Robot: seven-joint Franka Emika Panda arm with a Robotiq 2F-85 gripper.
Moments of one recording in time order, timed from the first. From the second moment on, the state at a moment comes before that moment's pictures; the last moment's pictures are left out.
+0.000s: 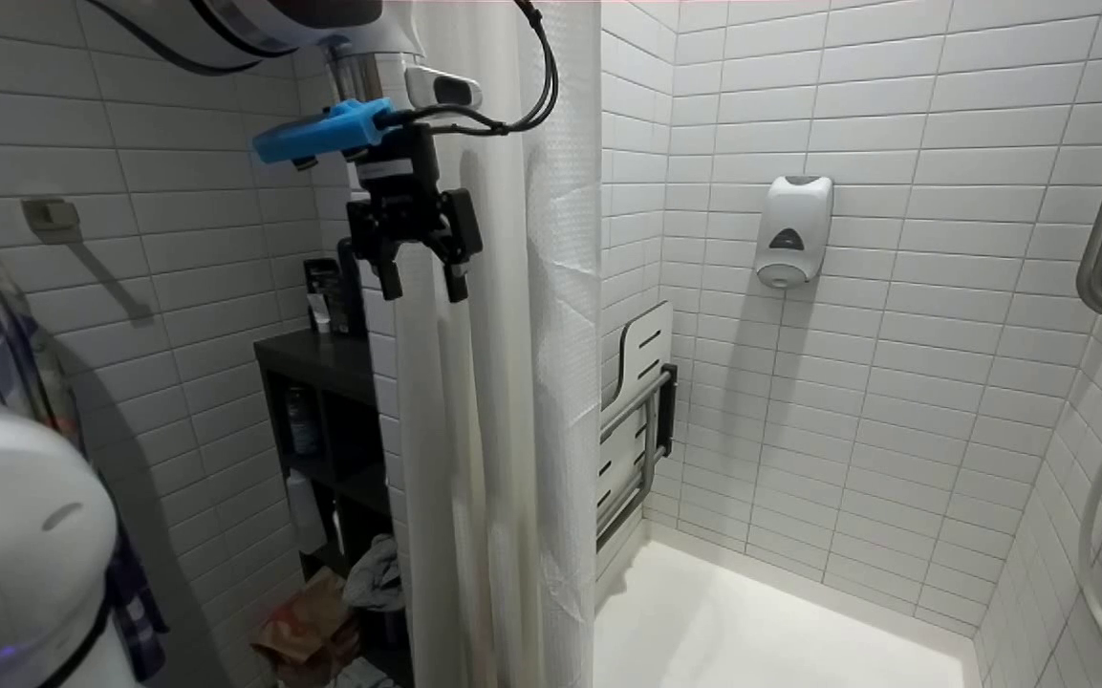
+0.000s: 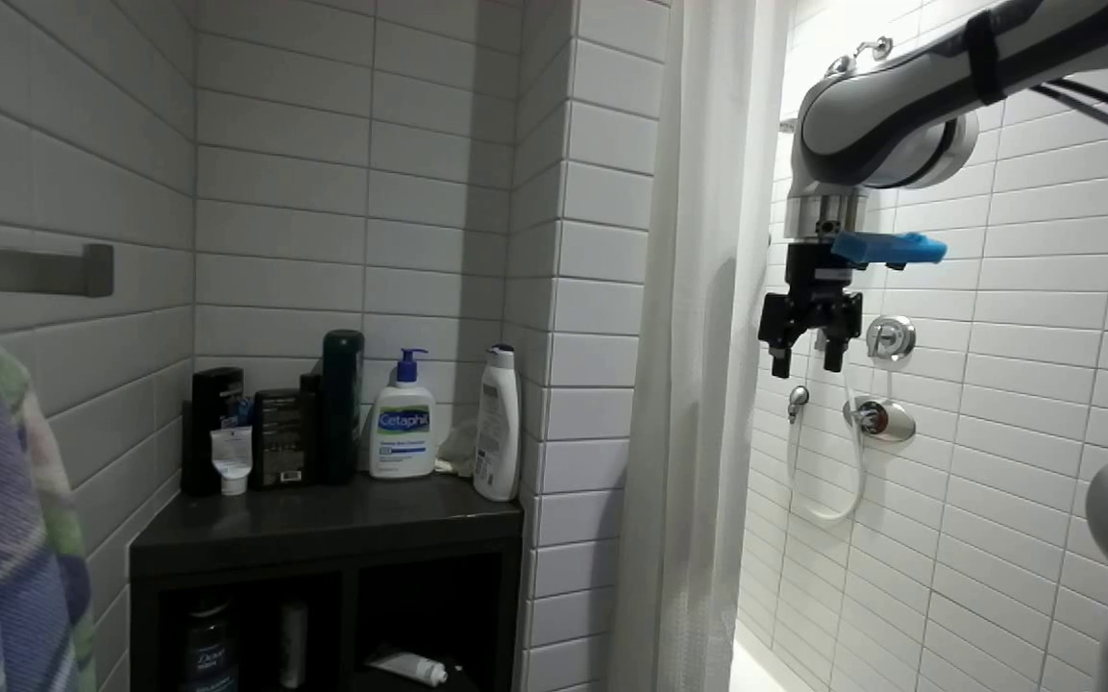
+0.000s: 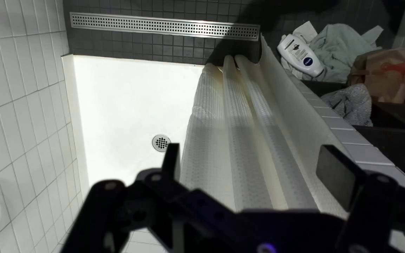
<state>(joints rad) -0.12 -0.70 -0.02 -2.51 -0.12 1.87 0.04</state>
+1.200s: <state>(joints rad) -0.12 -0.70 -0.02 -2.51 -0.12 1.87 0.04</state>
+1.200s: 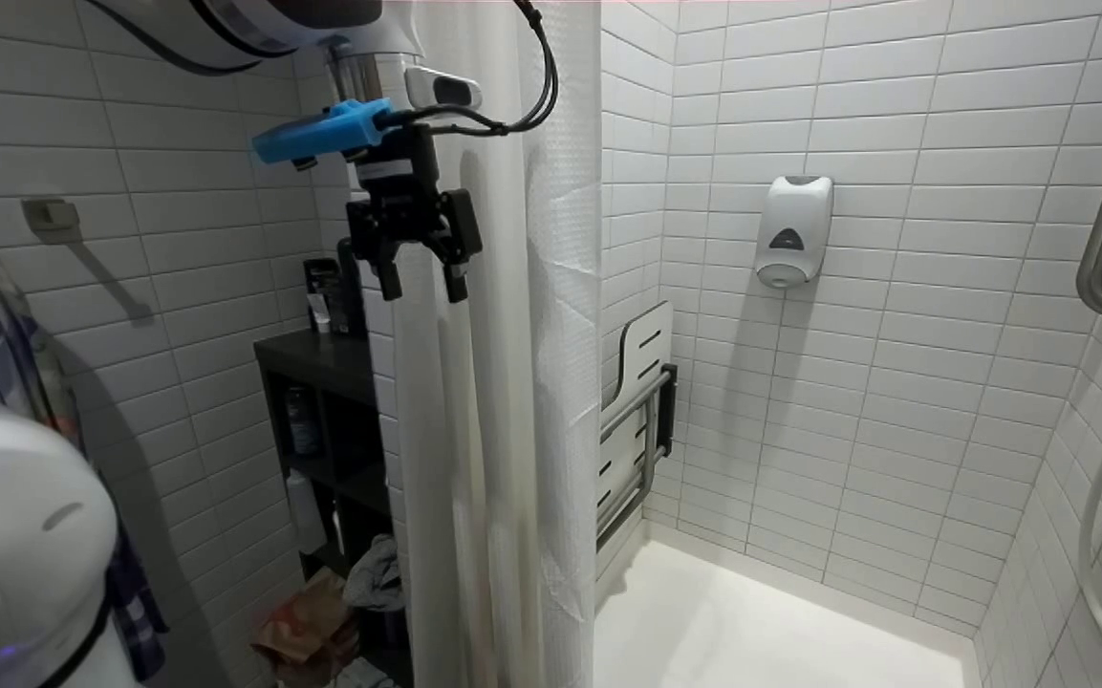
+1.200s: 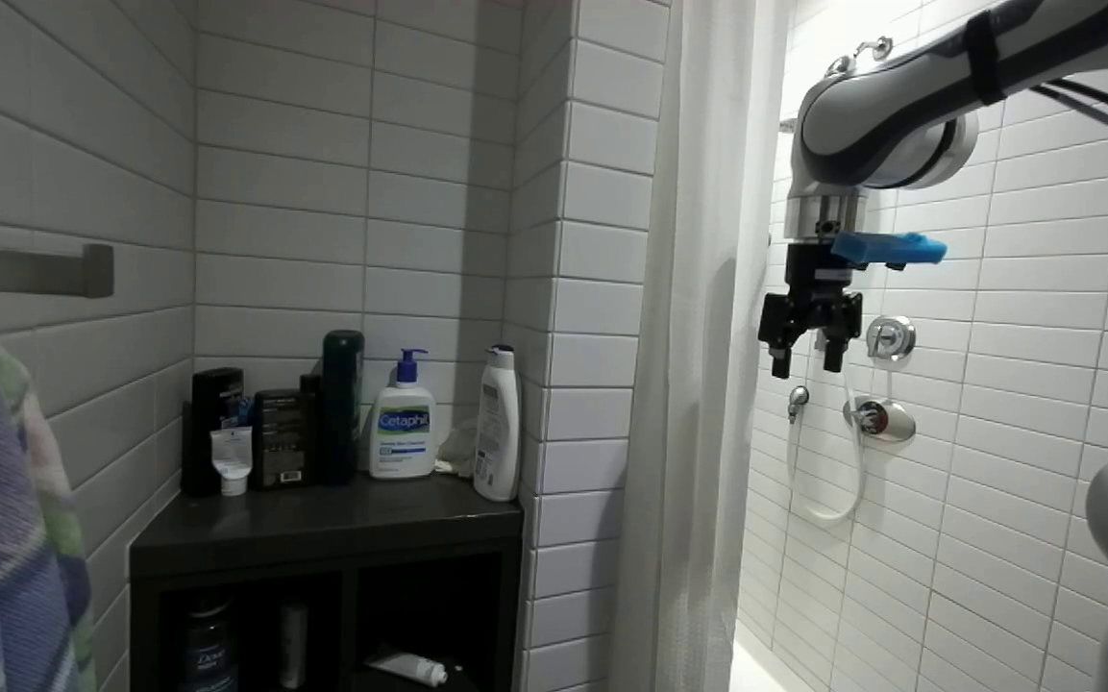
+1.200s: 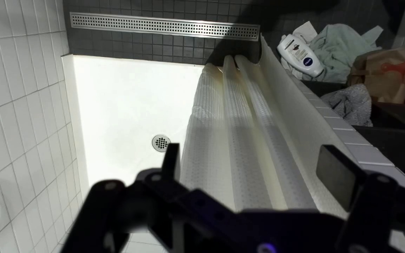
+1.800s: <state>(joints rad) 0.09 -0.70 0.18 -2.65 0.01 1.87 0.19</state>
